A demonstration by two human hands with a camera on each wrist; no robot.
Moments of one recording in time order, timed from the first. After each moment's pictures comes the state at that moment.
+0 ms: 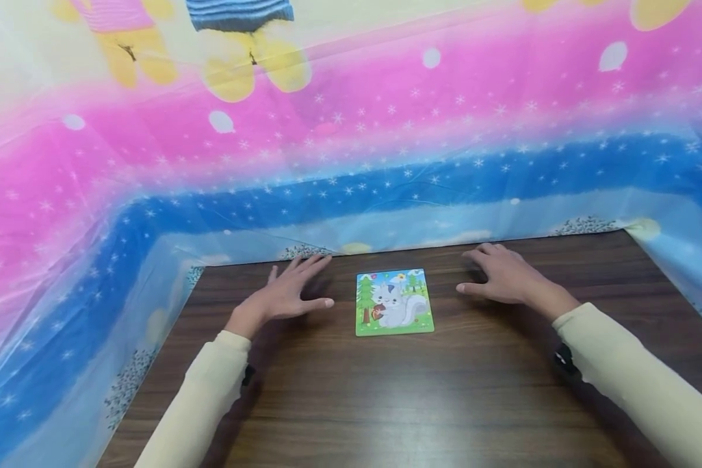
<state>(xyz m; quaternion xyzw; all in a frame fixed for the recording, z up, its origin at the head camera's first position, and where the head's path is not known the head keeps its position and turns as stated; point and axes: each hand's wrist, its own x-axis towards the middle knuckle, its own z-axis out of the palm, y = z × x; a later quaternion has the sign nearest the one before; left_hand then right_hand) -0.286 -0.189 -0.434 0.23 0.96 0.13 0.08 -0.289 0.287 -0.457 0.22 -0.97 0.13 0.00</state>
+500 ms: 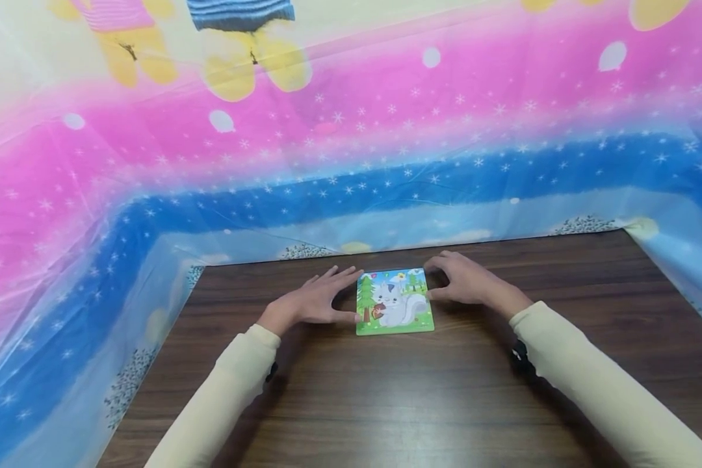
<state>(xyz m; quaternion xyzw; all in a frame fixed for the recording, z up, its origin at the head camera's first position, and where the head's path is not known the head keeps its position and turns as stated) -0.287 -0.138 -0.446 0.27 0.94 0.13 0.18 -0.301 0.224 -0.469 0.25 -0.94 0.22 -0.04</state>
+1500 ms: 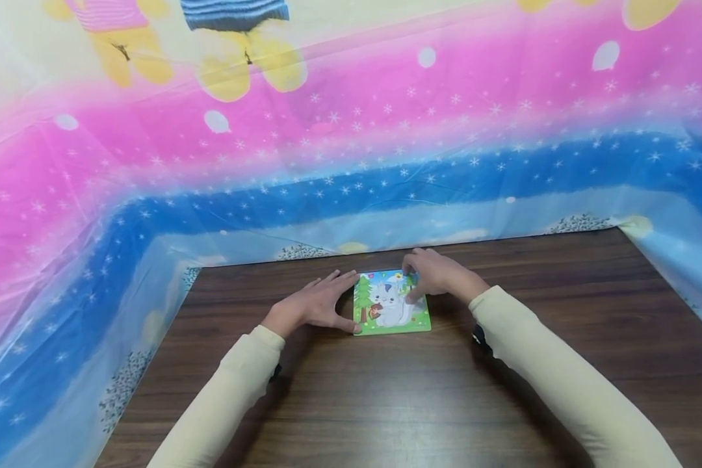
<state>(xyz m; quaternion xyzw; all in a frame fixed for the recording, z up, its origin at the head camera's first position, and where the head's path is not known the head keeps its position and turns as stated) -0.286 -0.126 -0.446 0.26 0.94 0.10 0.19 -0.320 0.171 -0.449 0.22 -0.95 0.16 -0.13</state>
